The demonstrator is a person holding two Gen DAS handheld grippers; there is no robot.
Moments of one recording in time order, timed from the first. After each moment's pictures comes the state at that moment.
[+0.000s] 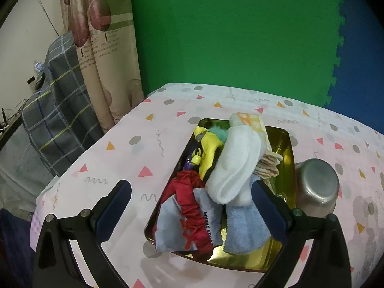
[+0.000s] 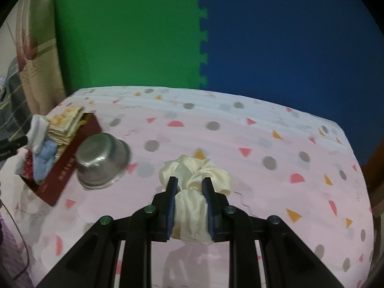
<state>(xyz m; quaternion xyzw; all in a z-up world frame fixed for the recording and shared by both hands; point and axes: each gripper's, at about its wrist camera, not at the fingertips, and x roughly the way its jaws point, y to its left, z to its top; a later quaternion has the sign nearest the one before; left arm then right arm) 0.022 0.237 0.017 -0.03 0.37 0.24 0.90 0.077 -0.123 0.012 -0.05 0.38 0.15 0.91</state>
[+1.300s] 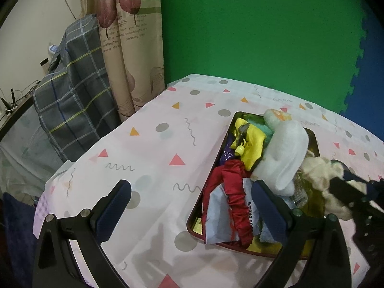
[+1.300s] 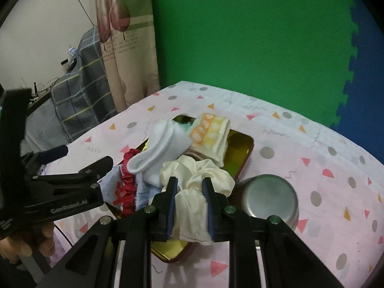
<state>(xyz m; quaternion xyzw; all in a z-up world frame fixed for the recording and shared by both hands) -0.010 0.280 0.013 -0.07 0.38 0.28 0.88 0.060 0.118 0.018 -0.08 0.37 0.36 0.85</state>
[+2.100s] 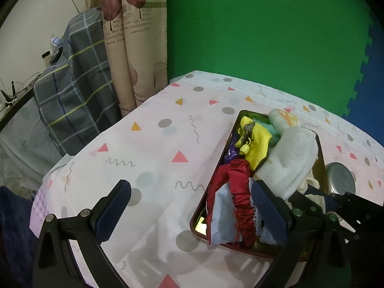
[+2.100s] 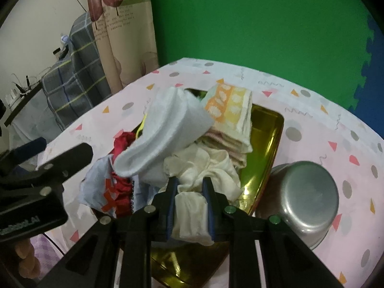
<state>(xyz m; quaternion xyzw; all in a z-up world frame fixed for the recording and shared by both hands) -0.011 0.290 0.011 -0.08 0.38 0.28 0.88 0.076 0.166 -0.032 -0.10 0.42 0.34 0.84</state>
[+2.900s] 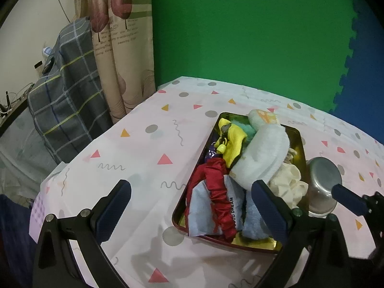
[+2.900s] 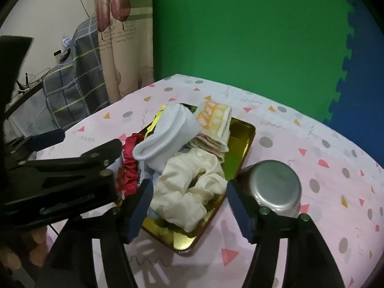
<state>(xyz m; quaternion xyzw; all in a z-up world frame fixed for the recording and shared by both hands) -0.010 0.265 0.022 -0.07 0.37 0.25 0.89 0.020 0.119 0.014 -0.11 0.36 0.32 0.87</state>
